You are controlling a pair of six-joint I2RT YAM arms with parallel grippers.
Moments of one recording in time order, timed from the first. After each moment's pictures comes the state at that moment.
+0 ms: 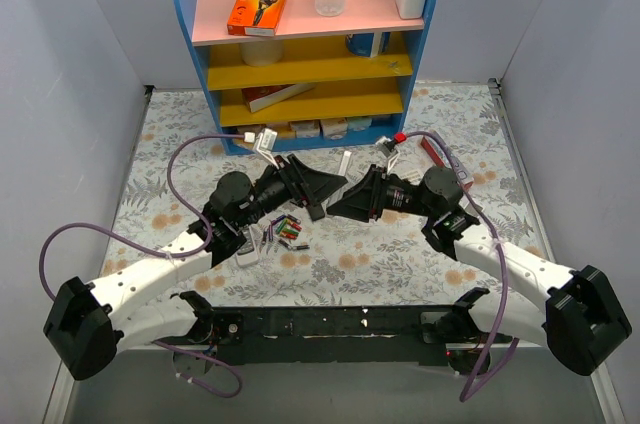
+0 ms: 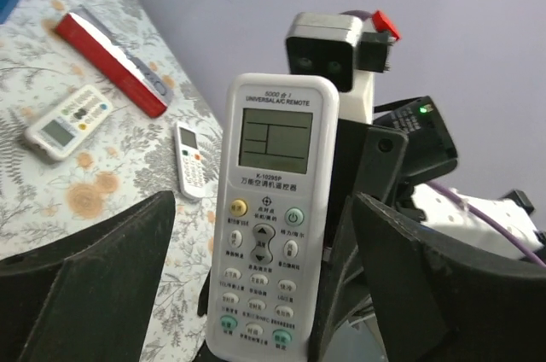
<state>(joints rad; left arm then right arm) -0.77 1.06 0.66 0.52 0.22 -0.95 0.66 1.11 0.55 0.72 -0.77 0.99</state>
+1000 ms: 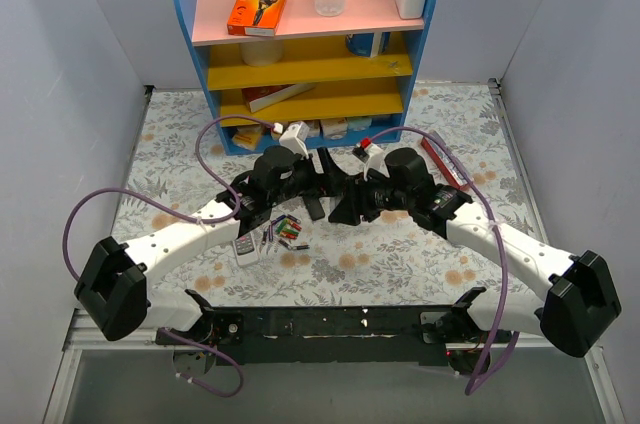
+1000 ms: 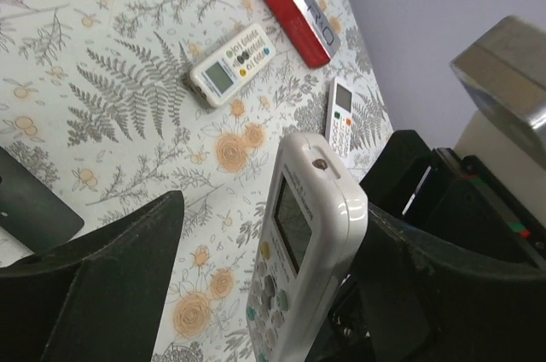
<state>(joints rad) -0.77 1.30 0.90 0.08 0.04 -0.75 0.73 1.20 0.86 -0.21 -0.47 0.43</state>
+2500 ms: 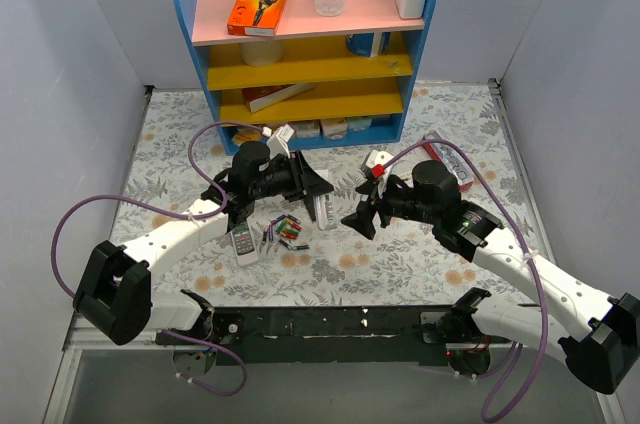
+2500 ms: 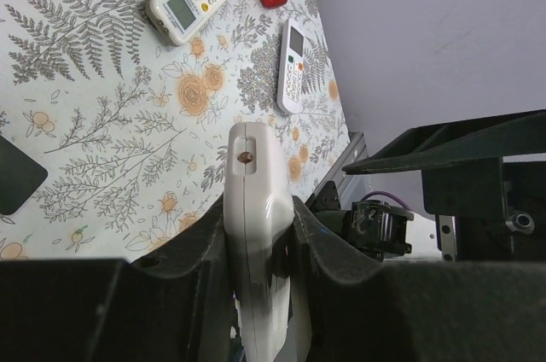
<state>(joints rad) -0.58 1.29 0.81 0.12 0.47 -0.86 0.75 0.95 0.77 -0.16 -0.41 -0.10</state>
